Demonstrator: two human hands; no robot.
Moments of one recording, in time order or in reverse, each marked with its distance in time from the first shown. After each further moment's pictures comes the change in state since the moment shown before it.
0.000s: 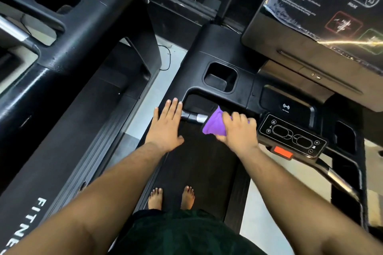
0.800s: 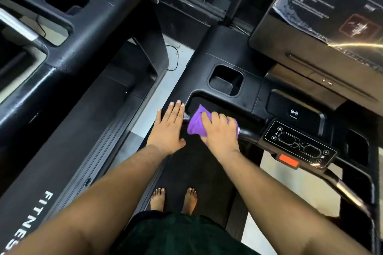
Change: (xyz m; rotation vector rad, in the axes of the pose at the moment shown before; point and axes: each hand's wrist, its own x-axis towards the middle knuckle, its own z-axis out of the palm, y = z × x) left_hand 0.002 0.000 0.002 -0.015 -0.002 -0.015; right_hand 0.020 -0.058 -0.006 -0.020 0.109 -0.129
